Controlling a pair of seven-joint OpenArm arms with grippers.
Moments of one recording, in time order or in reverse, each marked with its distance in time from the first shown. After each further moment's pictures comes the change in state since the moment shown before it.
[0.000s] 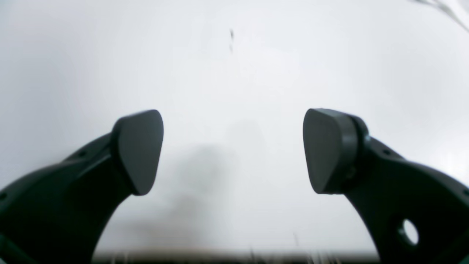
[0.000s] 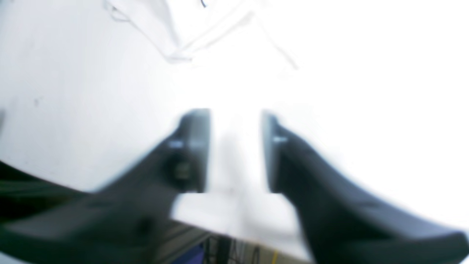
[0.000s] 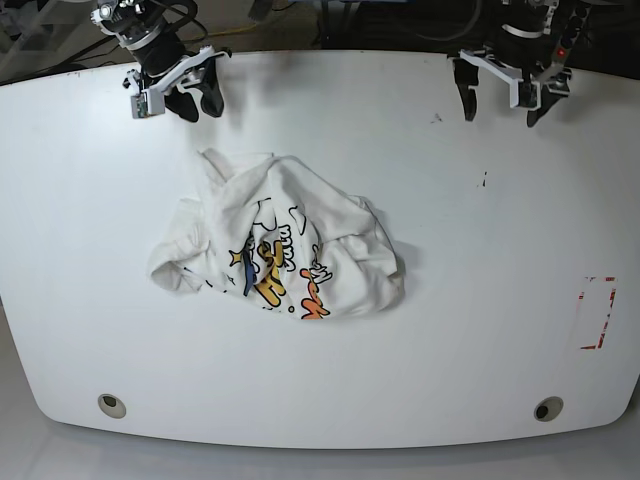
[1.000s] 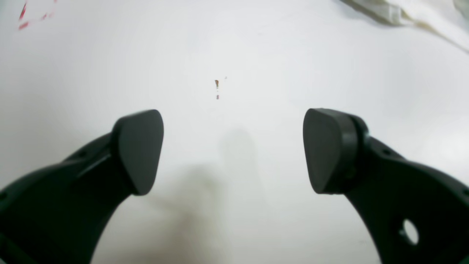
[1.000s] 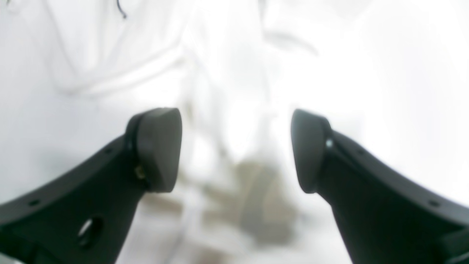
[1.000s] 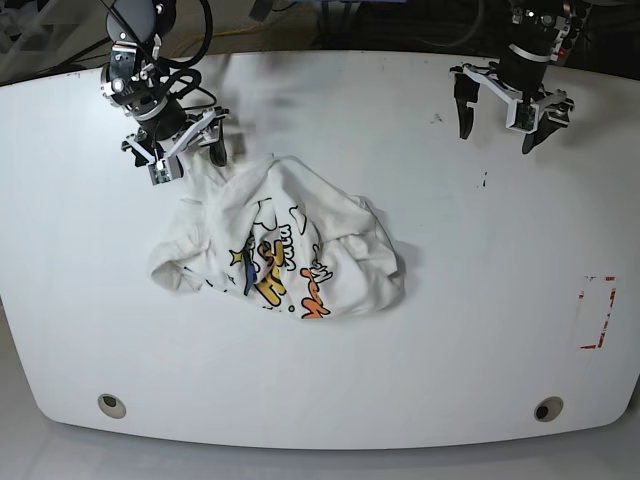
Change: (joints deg) left arm -3.6 -5.2 0.1 0.1 0.2 -5.2 1.6; right arm 20.9 -0.1 -2.1 -14.0 -17.2 0.1 -5.1
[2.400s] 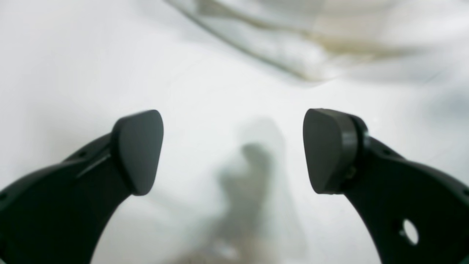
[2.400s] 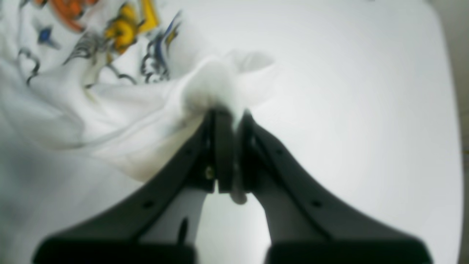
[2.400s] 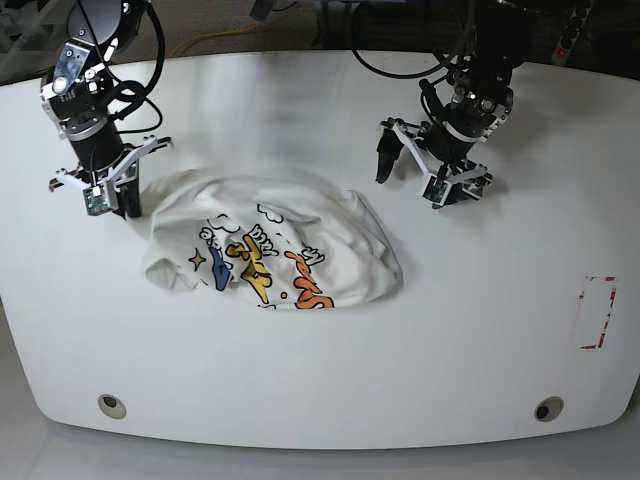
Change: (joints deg) left arm -27.2 -0.3 22.0 -16.5 0.2 0.3 11.9; right arm 3.6 1.7 15.4 17.7 0.1 10.5 -4.5
